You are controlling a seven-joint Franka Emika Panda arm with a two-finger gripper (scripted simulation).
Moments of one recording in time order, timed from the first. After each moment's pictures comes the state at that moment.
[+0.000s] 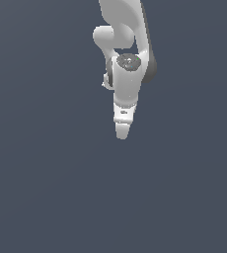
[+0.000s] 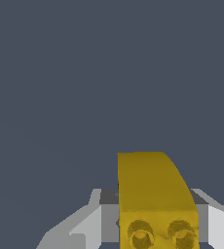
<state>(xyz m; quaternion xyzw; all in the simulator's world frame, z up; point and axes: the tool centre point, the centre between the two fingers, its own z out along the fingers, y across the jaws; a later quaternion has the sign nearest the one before) -0.059 0.042 0.157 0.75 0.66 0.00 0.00</state>
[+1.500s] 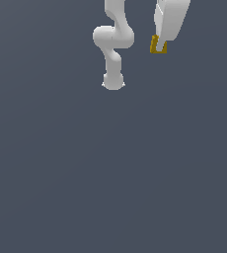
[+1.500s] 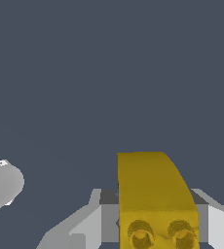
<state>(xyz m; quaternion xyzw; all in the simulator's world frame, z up) -0.135 0.137 0.457 0.75 0.66 0.00 0.00</state>
